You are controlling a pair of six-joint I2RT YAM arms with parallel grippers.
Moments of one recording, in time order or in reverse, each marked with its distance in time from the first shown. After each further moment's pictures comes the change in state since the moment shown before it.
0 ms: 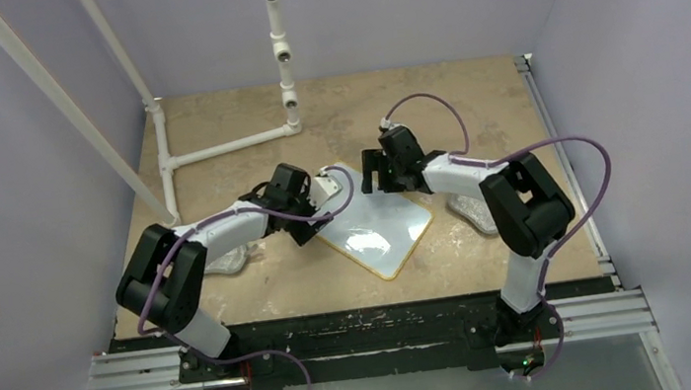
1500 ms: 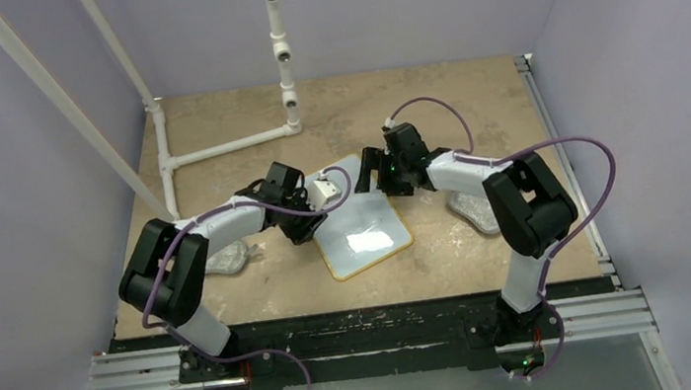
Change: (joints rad) left arm 0.052 0.069 0.044 -0.086 0.266 0.003; right arm -0.013 -0.034 -0.029 -0.004 -0.158 0.118
